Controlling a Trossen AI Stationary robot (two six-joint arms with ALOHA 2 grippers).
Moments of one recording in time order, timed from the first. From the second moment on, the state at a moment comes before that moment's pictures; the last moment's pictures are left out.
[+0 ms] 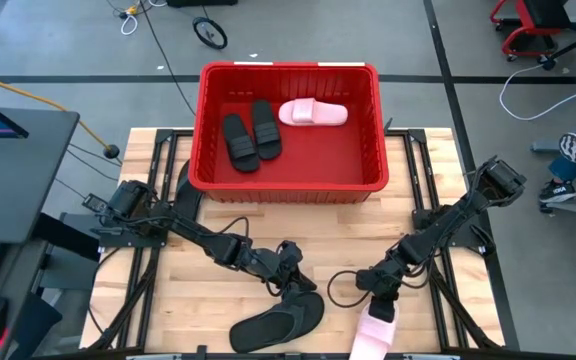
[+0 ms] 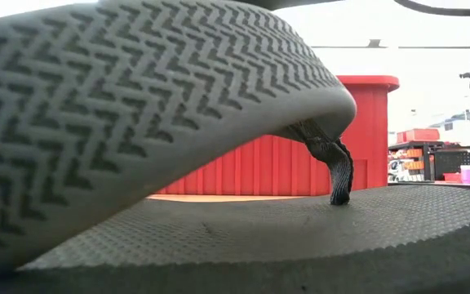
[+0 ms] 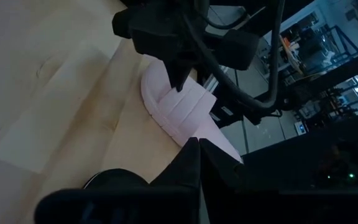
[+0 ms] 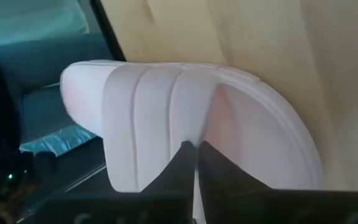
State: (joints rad) left arm -0.39 1.87 1.13 0.41 -0.08 -0.91; right arm 0.63 1.48 0.63 -0.08 -0.47 1.24
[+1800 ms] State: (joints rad) left arm -0.33 1.87 1.13 0.35 -0.08 -0.93; right arm -0.51 1.58 1.76 -0.92 0.12 0.54
